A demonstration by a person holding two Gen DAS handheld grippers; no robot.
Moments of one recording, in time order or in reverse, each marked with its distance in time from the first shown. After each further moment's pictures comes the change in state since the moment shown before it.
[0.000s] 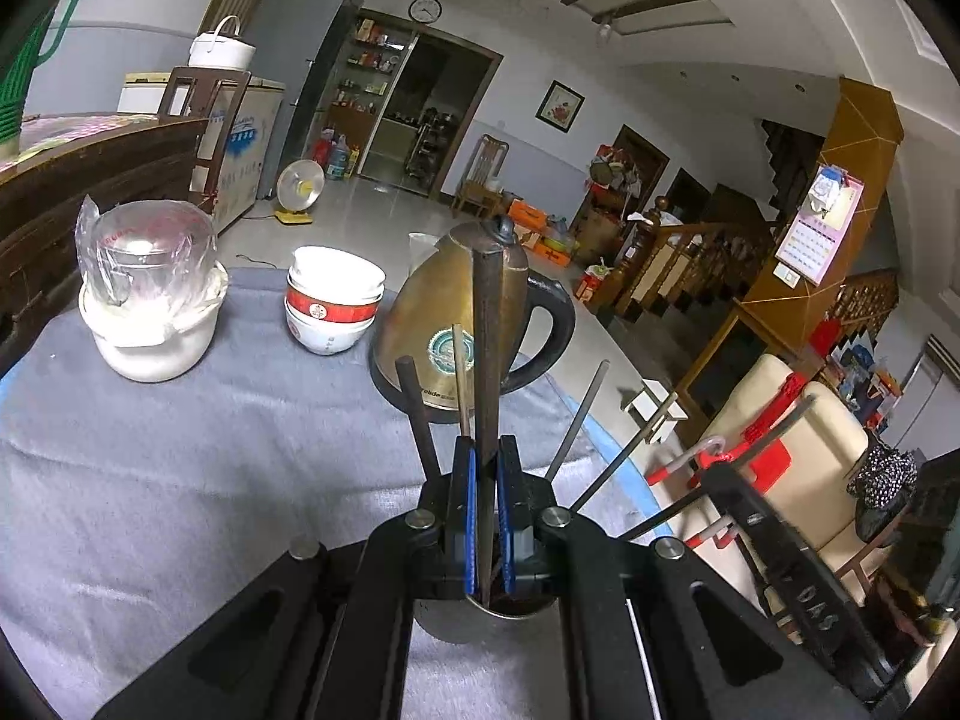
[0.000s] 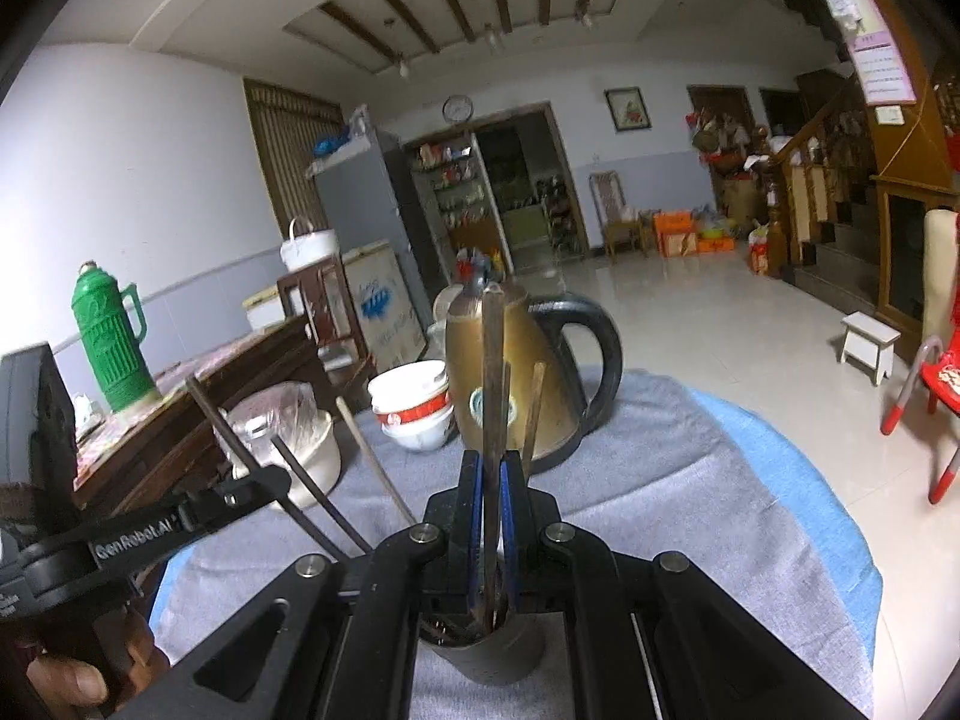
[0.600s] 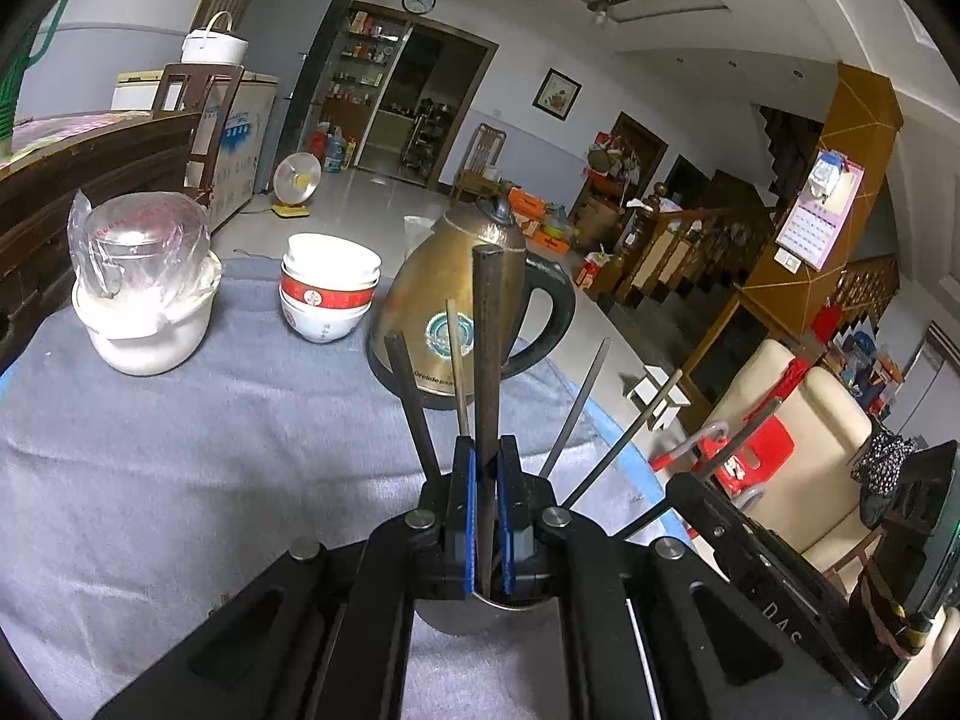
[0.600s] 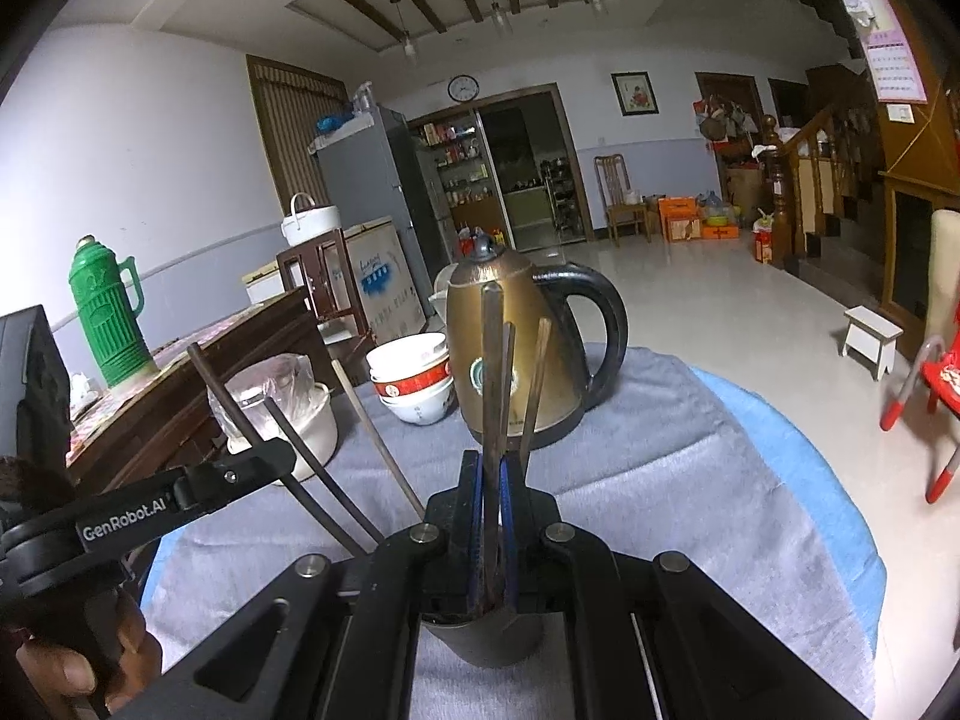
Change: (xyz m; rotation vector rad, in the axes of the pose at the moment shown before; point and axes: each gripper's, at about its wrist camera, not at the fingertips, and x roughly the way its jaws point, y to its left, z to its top) left arm 0.011 -0.002 -0.008 0.019 0.036 0.002; right arm 0.020 -0.001 -0.014 -0.002 0.092 0.010
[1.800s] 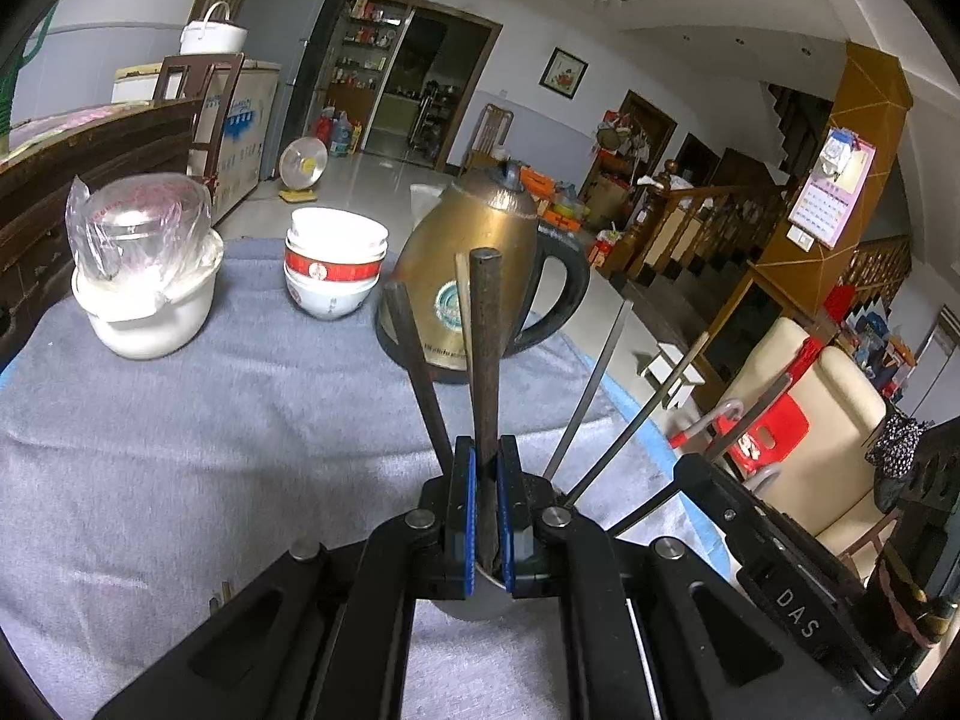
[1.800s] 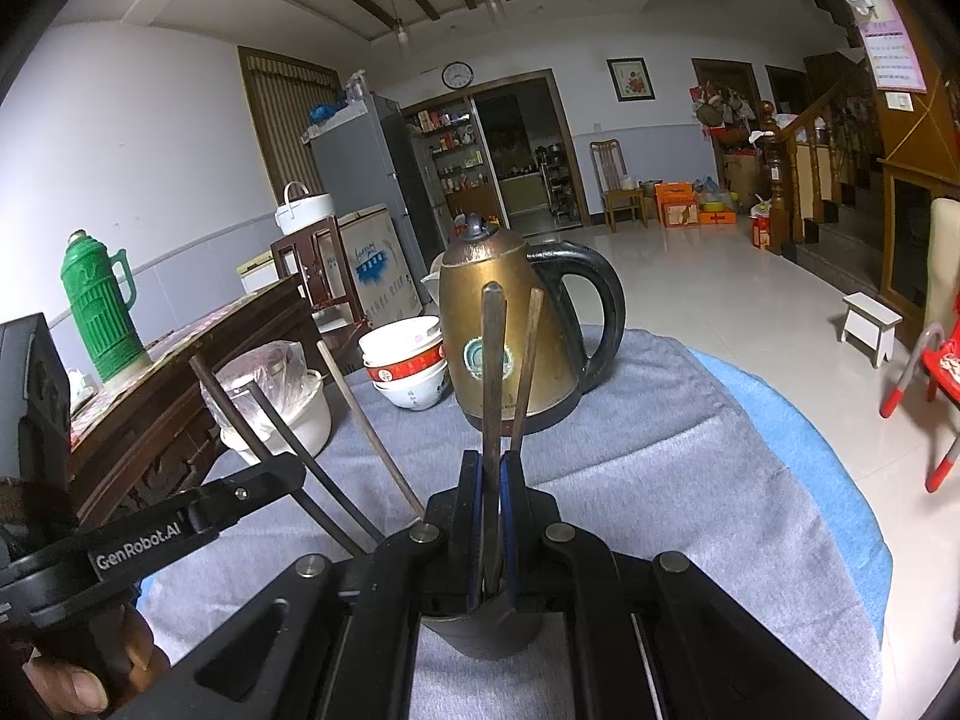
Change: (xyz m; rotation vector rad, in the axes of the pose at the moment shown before) left arm 0.014 -0.003 -0.011 0.013 0.060 0.034; right arm 0.012 -0.003 -0.006 0.005 0.043 -0.005
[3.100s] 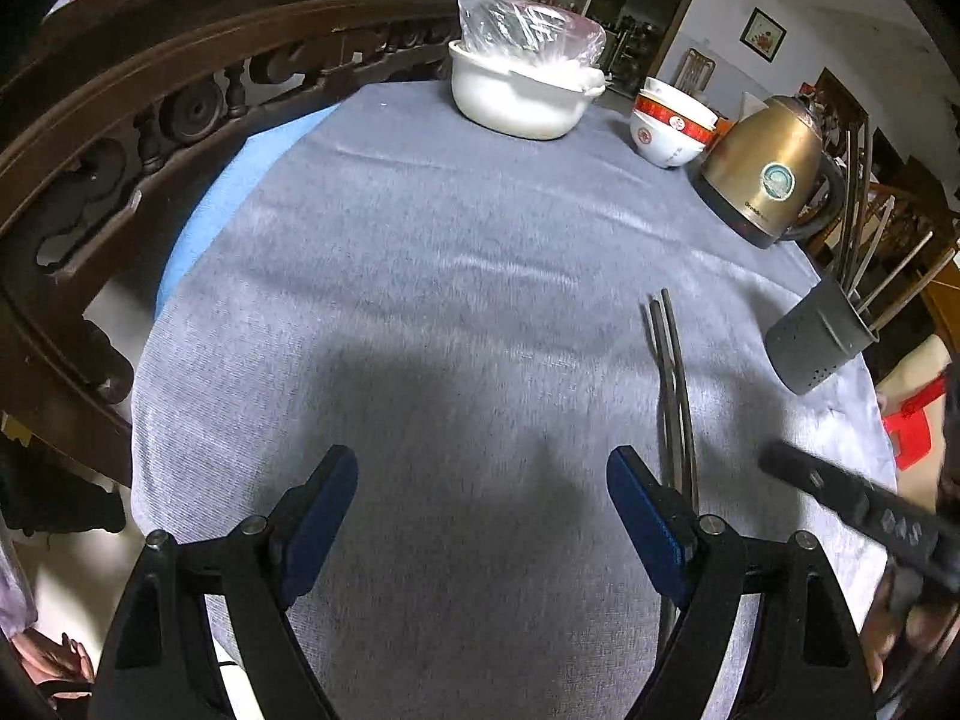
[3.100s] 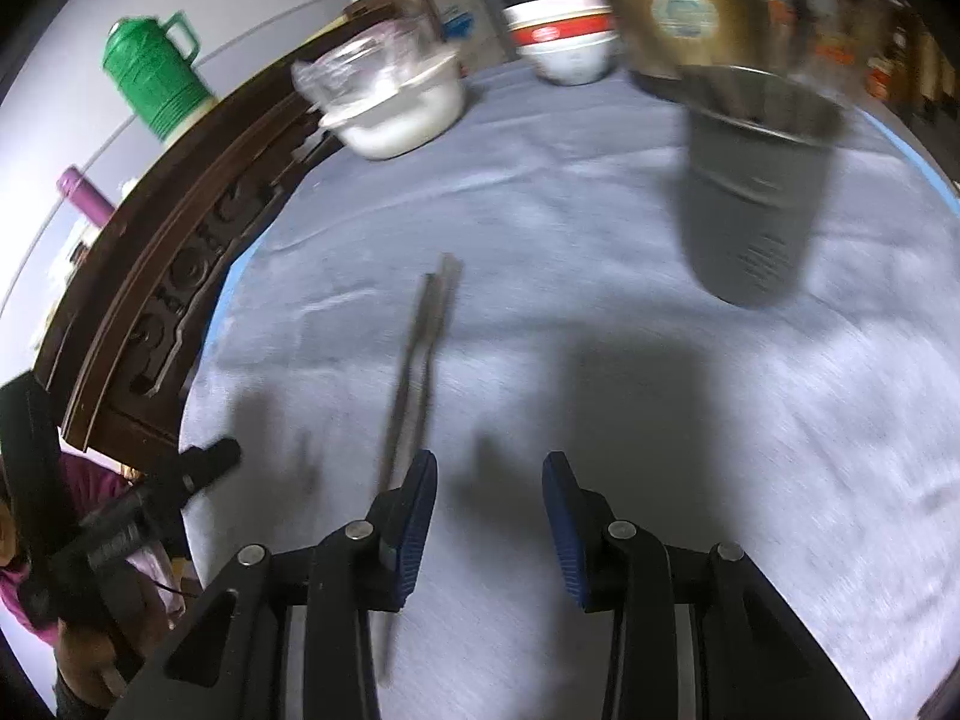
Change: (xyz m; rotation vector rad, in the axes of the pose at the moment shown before) left arm -0.105 0.182 -0.156 -0.237 0.190 0.397; right arm 0.045 0.113 -0.138 -0.090 0.605 0.225
